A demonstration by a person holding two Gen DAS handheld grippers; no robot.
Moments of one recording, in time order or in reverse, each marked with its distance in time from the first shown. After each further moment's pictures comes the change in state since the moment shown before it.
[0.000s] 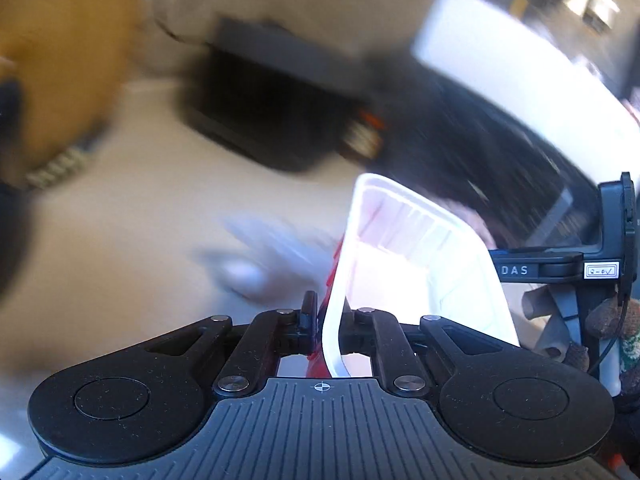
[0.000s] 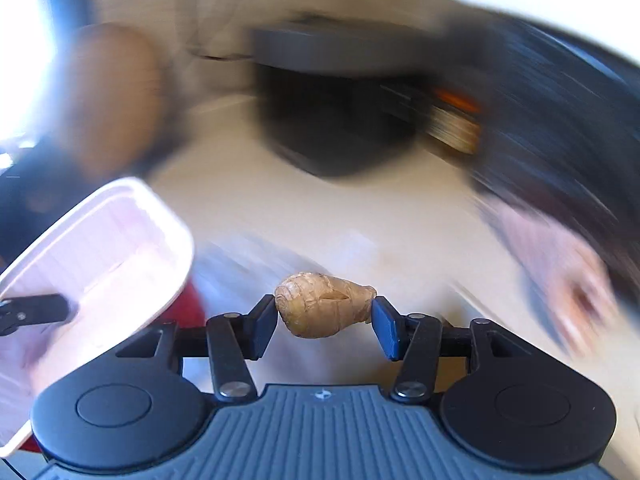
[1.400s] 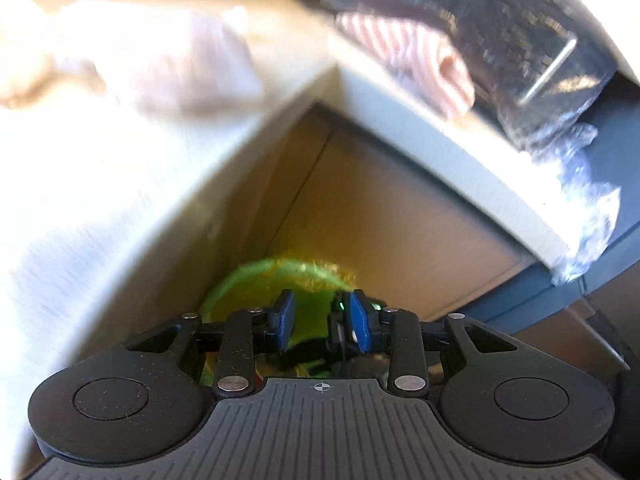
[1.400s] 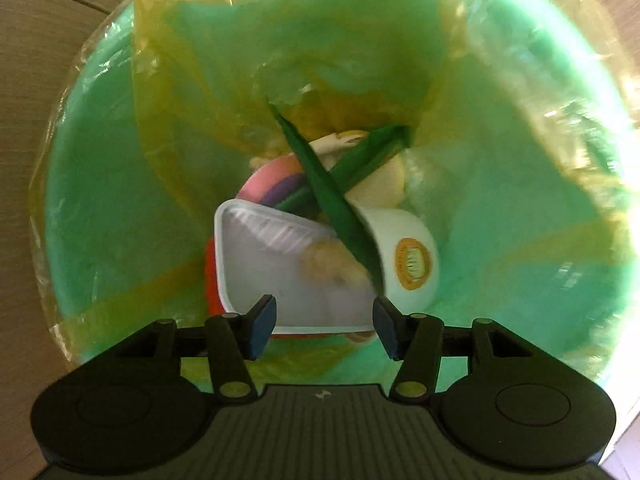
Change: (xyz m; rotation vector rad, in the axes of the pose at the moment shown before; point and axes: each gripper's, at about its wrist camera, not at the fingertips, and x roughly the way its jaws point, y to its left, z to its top) left arm 0.151 -0.099 -0.072 0.010 0.283 -0.047; right arm 0.329 -0.157 -0.356 0.611 0.830 0.007
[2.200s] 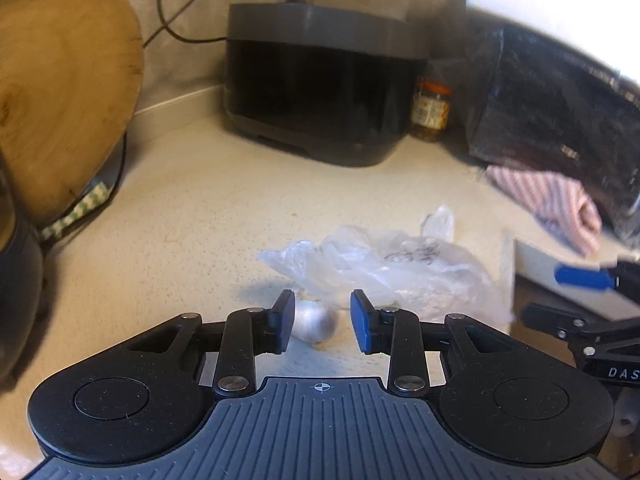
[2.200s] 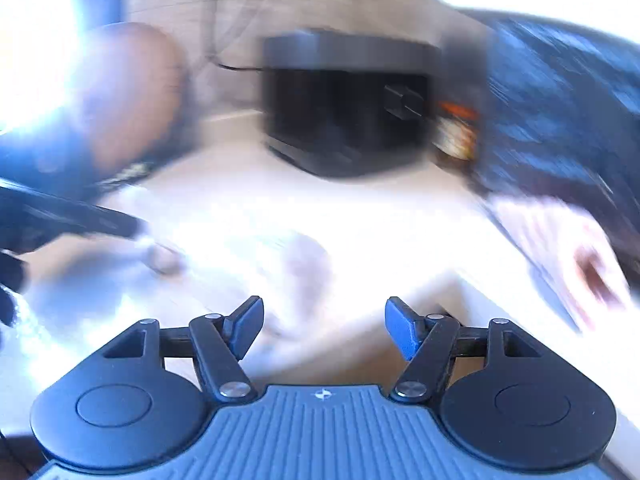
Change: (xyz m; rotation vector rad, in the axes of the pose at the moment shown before) left arm -0.094 0.094 0.079 0.084 -0.255 0.381; right arm -0.388 0.231 -0.142 -0.795 -0.982 0.091
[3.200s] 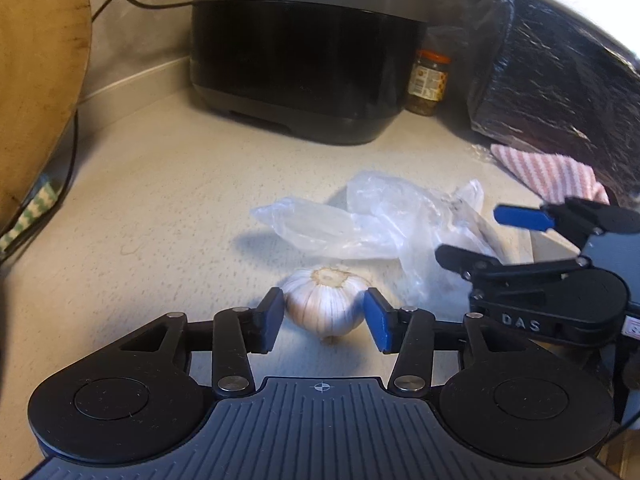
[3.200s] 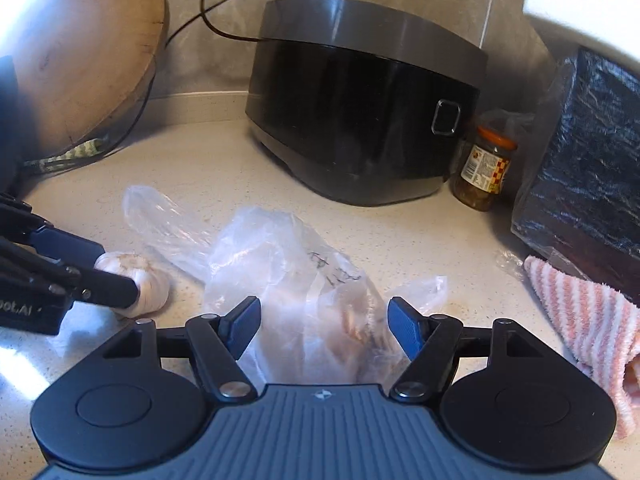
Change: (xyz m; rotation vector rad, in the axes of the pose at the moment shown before) left arm 0.056 0.019 0.021 0.010 0.085 -0.088; right arm 0.116 0.016 0.030 -0.094 0.052 -0.133
